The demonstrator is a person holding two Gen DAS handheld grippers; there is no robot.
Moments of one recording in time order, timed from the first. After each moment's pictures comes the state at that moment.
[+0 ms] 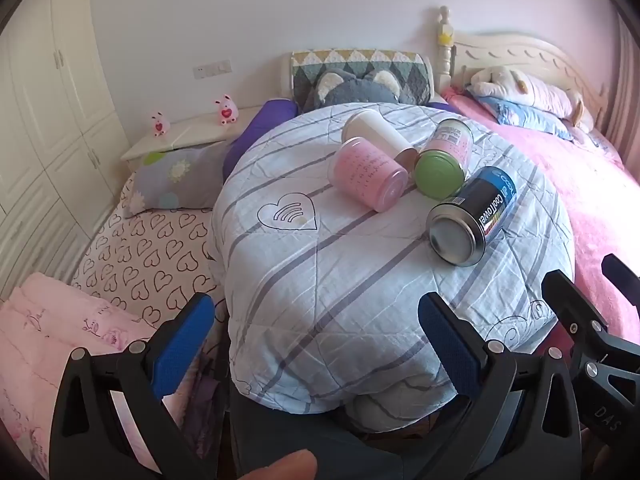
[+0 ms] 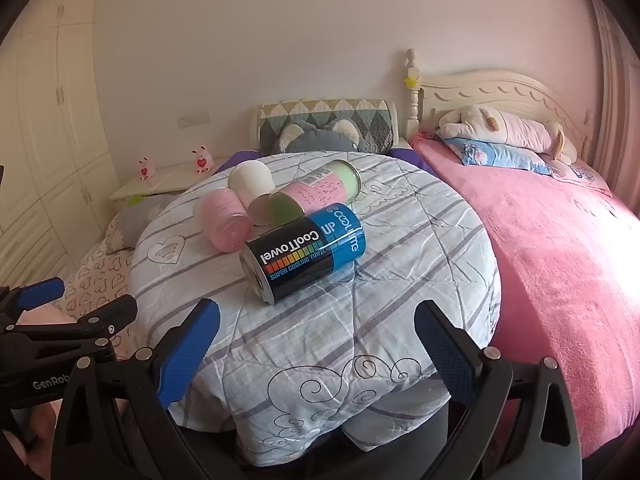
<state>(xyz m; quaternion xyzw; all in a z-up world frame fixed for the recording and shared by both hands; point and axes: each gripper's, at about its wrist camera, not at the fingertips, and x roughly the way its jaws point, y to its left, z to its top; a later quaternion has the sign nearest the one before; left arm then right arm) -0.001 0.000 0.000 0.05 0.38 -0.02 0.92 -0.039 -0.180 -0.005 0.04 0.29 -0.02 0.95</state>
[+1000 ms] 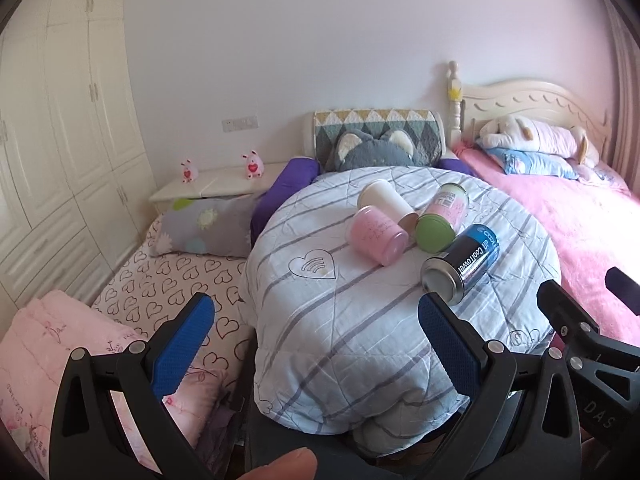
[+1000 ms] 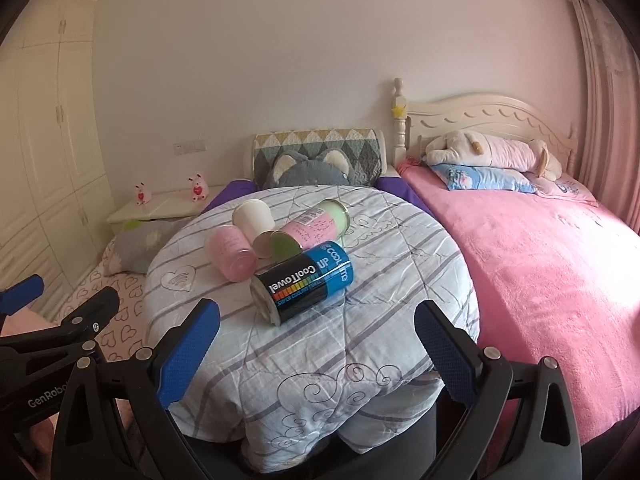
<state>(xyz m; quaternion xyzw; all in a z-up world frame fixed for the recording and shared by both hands) -0.054 0.003 0.052 0.05 0.27 0.02 0.96 -0.072 -0.175 0.031 0.04 0.25 -0.04 0.97</state>
